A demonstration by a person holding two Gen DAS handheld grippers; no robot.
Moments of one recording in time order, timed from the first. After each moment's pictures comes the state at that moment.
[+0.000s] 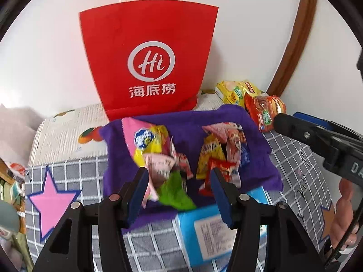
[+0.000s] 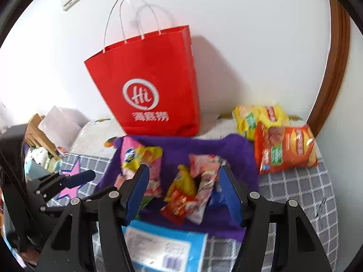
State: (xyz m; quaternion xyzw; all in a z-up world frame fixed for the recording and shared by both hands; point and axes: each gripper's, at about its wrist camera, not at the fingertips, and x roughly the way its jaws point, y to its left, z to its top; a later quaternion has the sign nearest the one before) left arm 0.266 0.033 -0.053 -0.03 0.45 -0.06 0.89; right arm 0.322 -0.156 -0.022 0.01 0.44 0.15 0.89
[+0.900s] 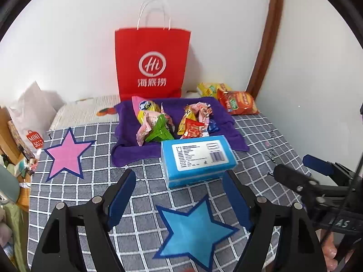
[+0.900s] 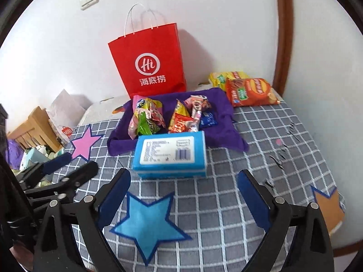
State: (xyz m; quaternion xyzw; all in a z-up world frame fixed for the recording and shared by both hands) left arm 0.071 0.020 -0.024 -0.04 0.38 -0.06 0.92; right arm 0.099 -0.174 -0.020 0.02 0.42 0.07 0.90
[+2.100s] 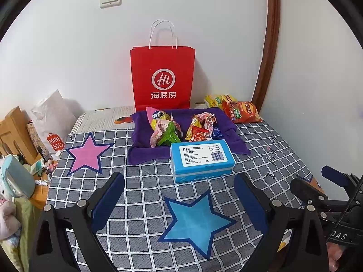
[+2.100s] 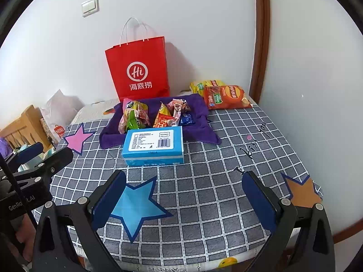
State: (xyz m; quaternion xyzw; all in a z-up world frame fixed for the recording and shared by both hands) left arm 0.019 0.009 -0.001 -0.03 0.34 -0.01 0.94; right arm 0.033 -0.195 -0.002 0.00 0.39 0.03 0.92
